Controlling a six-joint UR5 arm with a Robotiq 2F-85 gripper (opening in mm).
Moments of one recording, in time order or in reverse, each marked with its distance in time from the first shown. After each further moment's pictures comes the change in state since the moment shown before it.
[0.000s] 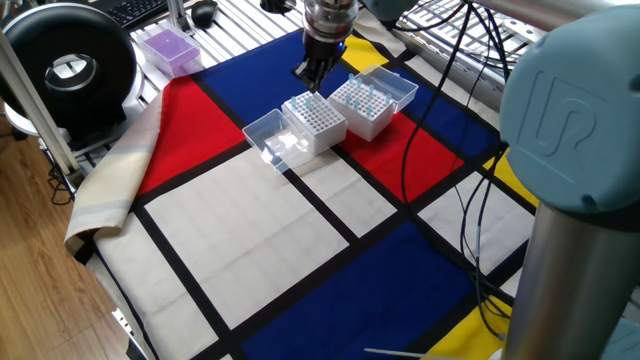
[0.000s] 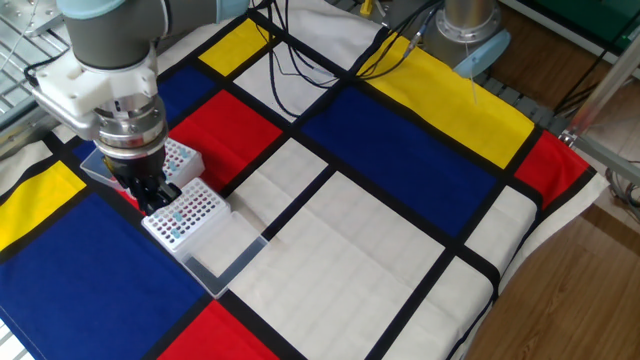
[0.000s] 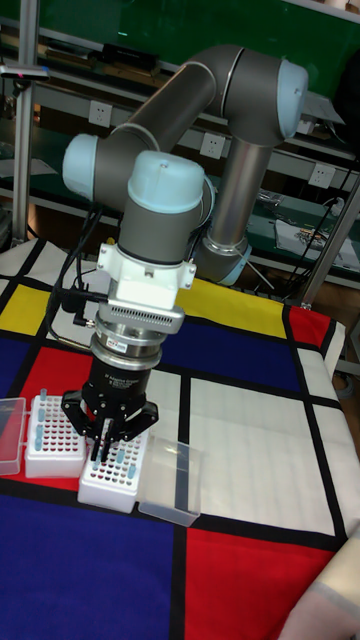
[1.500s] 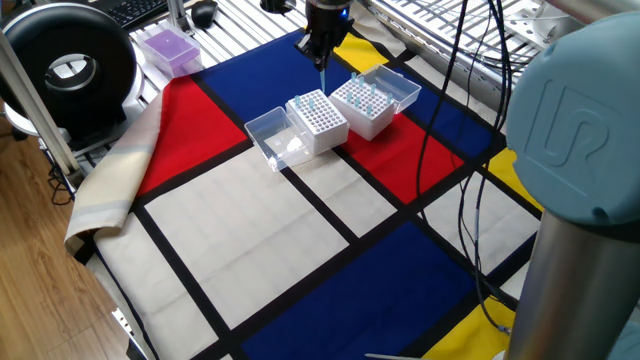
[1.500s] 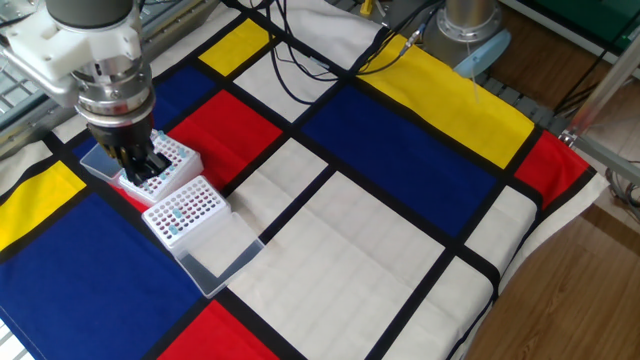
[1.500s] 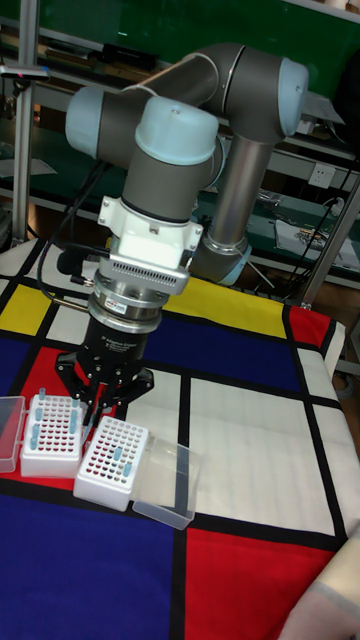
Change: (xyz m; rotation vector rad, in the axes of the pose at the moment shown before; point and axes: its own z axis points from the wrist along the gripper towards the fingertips) arm 0.009 -0.023 -0.045 0.045 0.043 -0.014
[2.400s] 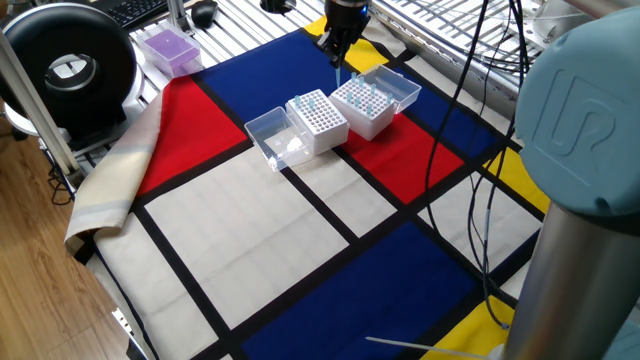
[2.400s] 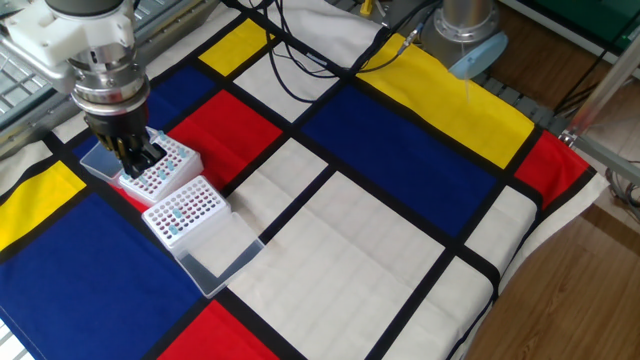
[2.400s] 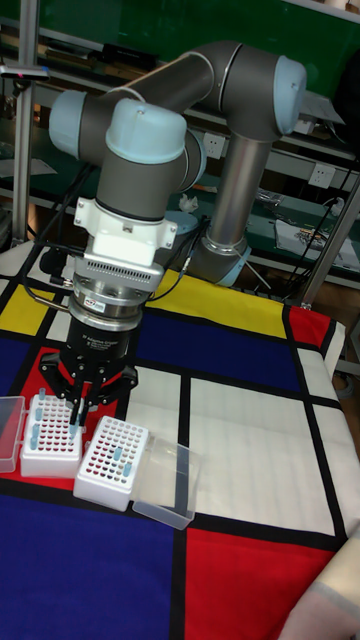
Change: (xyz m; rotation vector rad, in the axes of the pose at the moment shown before) arm 0.009 -0.013 0.011 -0.032 -0.014 -0.007
